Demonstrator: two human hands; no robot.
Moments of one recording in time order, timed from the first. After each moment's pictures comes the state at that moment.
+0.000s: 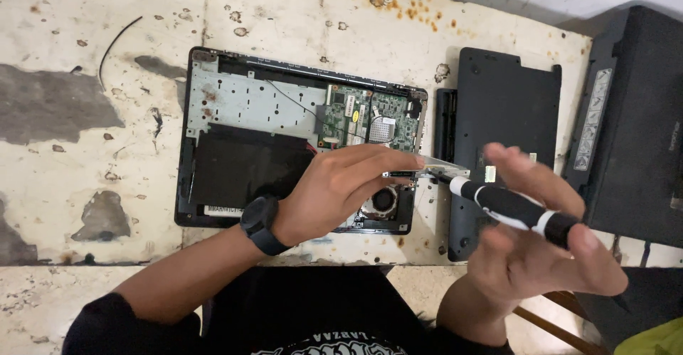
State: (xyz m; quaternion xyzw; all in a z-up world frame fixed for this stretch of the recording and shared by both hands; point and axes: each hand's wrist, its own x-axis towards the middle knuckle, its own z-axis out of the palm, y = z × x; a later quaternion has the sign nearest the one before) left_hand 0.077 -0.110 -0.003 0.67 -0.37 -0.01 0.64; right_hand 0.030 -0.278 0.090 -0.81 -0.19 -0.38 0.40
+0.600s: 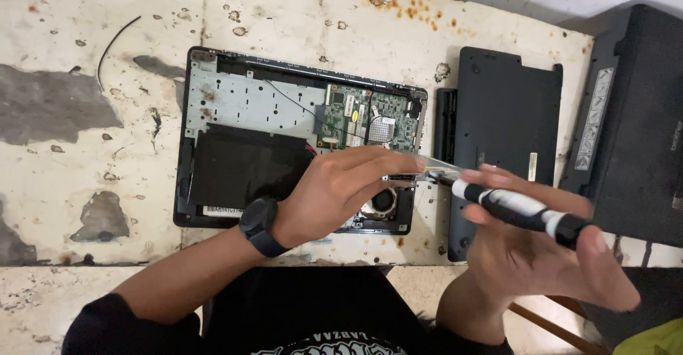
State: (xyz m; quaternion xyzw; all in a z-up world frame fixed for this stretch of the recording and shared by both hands) left_hand 0.077 -0.111 -0.005 0.69 -0.38 0.02 0.62; right_hand 0.028 -0.286 0.093 -0.82 -0.21 -0.32 0.42
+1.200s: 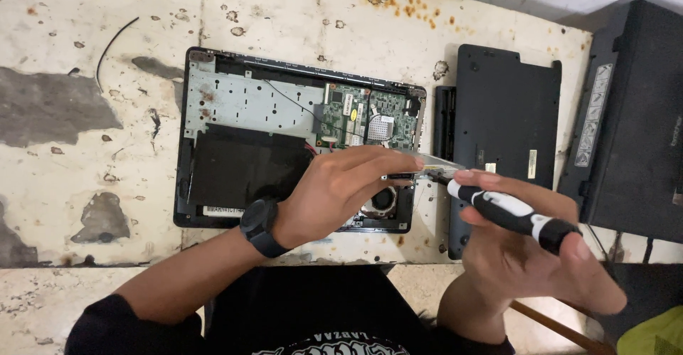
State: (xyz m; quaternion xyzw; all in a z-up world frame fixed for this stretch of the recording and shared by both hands) left_hand 0.074 -0.113 -0.009 0.70 -0.39 0.04 0.60; right_hand 0.019 -0.308 0.092 -0.79 -0.21 -0.37 0.45
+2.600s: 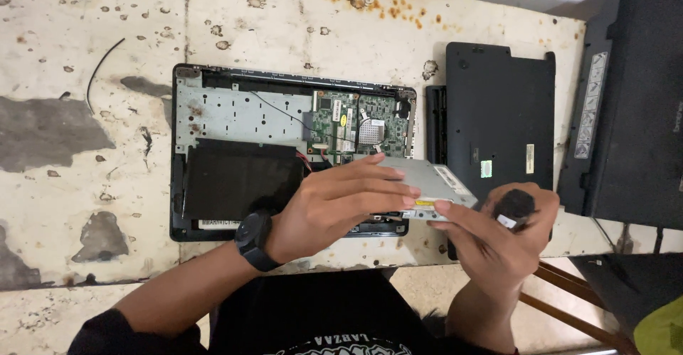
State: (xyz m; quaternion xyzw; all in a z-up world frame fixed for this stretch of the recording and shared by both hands) left_hand 0.072 -0.107 0.015 0.64 -0.44 0.05 0.62; right_hand -0.005 -0.351 0.051 -0.92 -0.17 -0.26 0.23
